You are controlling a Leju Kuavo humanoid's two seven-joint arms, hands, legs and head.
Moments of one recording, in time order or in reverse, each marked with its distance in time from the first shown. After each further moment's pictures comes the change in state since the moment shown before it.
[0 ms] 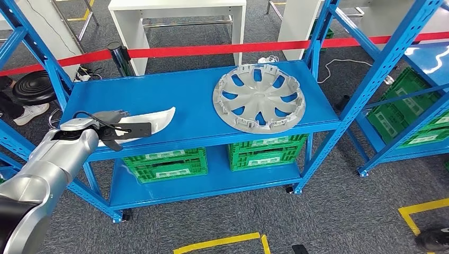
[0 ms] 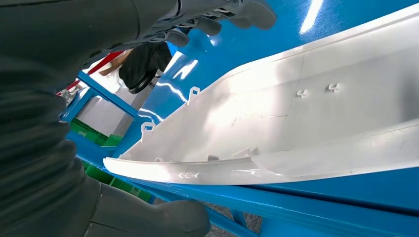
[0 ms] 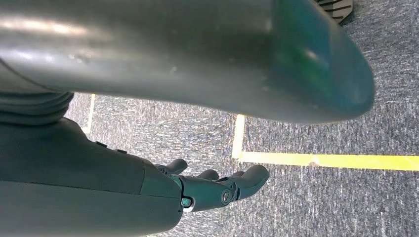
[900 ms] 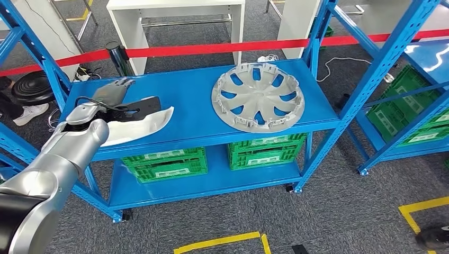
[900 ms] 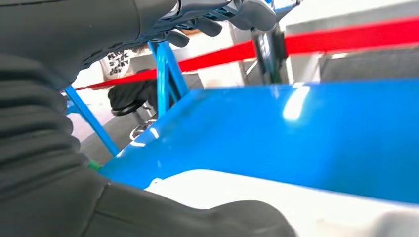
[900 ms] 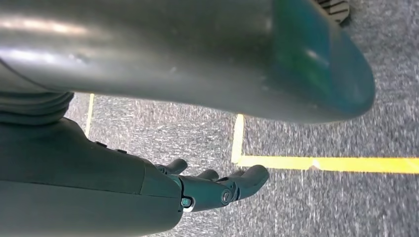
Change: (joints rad) left arm -0.024 -0.080 0.073 -0.036 0.029 0.281 0.040; right arm 0.001 0.001 0.000 0.000 -0.020 -0.002 -0.008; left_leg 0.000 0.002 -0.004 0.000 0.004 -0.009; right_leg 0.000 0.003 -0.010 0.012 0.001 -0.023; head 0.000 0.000
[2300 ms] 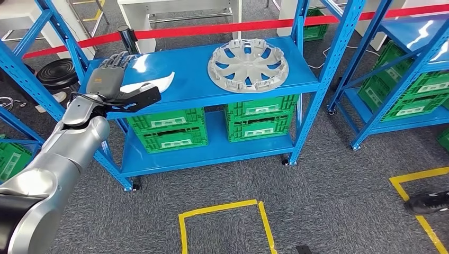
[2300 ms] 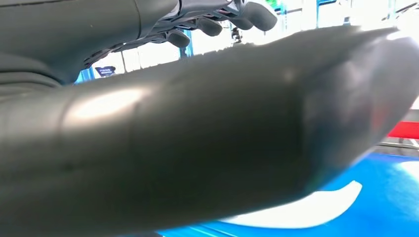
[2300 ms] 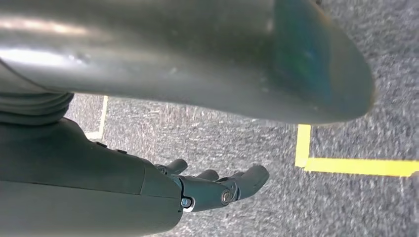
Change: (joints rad) left arm -0.005 -0.004 0.071 -0.028 -0.047 0.312 -0.133; right arm 0.010 -0.002 0.008 -0.003 -0.020 -0.007 -0.005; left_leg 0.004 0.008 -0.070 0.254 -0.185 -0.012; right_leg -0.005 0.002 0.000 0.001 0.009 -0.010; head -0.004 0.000
